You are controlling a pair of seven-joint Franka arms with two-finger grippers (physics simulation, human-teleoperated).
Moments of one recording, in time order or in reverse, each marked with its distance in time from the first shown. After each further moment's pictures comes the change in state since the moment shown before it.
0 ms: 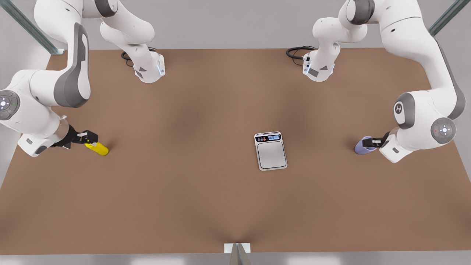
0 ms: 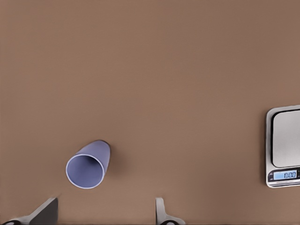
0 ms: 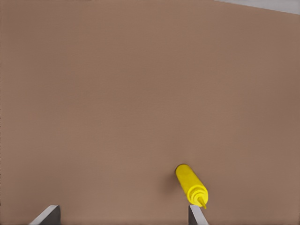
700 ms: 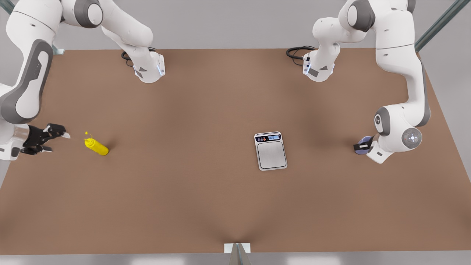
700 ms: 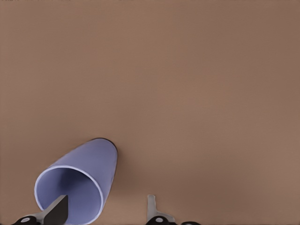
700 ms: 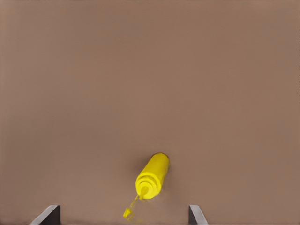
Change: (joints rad) left arm -0.001 0.047 0.065 -0.366 0.005 0.384 -0.080; right arm -0.369 0.140 0.000 -0.017 0.268 -0.043 -1.025
